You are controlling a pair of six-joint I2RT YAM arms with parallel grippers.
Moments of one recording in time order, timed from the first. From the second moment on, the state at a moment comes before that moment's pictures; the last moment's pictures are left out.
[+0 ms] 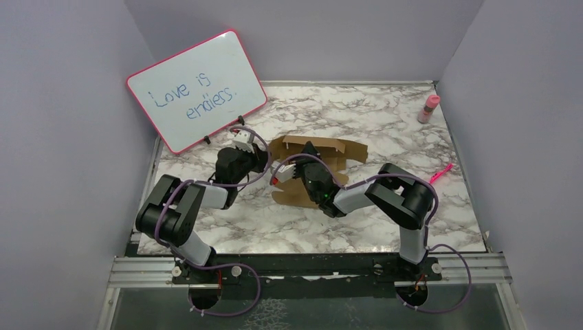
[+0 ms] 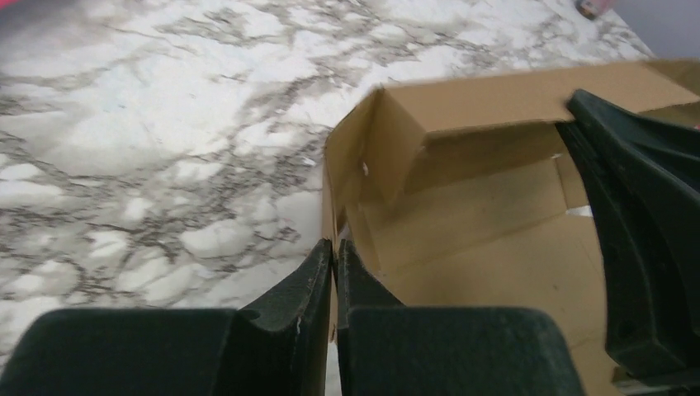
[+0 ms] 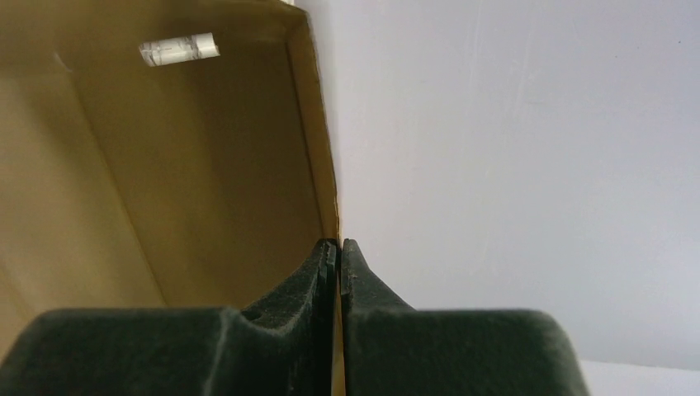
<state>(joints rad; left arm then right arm) -0.31 1.58 0.46 0.95 0.28 -0.30 0.95 1.93 0.79 1.03 0.59 -1.44</state>
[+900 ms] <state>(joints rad) -0.48 1.59 0.37 0.99 0.22 -0.38 0.96 1.89 0.69 1.04 0.59 -1.35</state>
